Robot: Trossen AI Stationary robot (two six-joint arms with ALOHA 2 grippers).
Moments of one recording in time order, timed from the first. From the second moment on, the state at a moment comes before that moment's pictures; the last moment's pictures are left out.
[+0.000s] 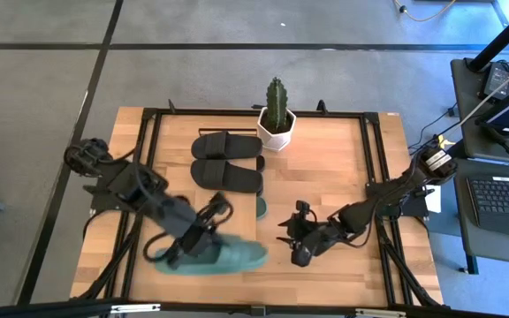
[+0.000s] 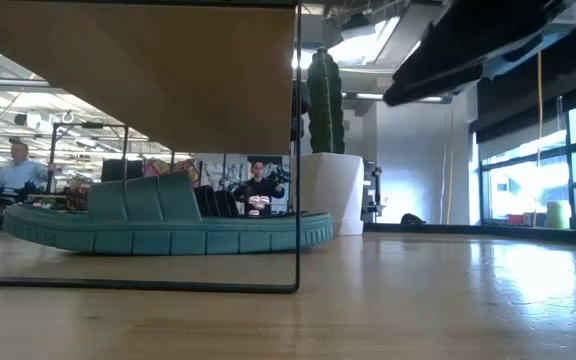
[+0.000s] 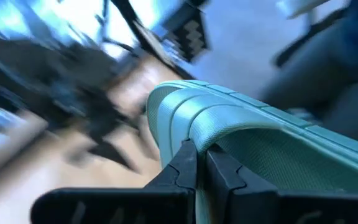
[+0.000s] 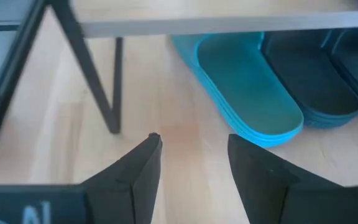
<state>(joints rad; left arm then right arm) -0.56 1.60 2.00 -1.07 -0.10 0.28 0.56 1.59 0.93 -0.10 0.51 0.44</state>
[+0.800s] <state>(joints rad) -0.22 1.60 1.80 -0.81 0.01 0.88 0.77 1.43 0.93 -0.15 0.92 0.19</state>
